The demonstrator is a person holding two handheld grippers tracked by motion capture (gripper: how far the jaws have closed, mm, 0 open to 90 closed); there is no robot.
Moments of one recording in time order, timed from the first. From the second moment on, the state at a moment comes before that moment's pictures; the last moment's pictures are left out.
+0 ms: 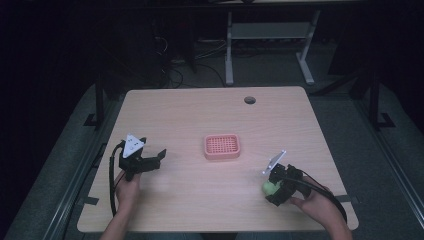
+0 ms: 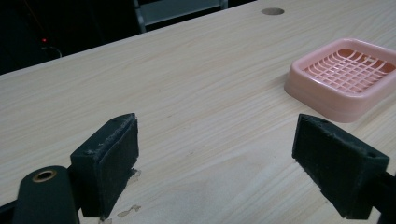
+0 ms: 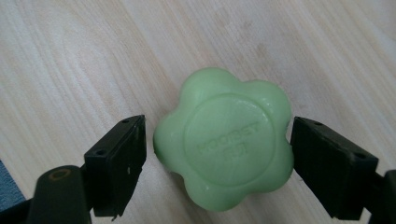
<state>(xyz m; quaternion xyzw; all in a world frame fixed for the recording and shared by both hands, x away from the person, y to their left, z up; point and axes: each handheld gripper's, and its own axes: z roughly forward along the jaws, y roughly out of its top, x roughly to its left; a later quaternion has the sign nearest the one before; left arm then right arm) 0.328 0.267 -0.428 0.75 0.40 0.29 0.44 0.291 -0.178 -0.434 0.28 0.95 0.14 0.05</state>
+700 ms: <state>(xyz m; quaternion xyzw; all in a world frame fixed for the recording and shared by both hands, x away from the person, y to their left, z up) 0.328 0.268 -0.428 0.75 0.40 0.29 0.44 0.299 -0.173 -0.443 0.28 0.95 0.12 0.04</state>
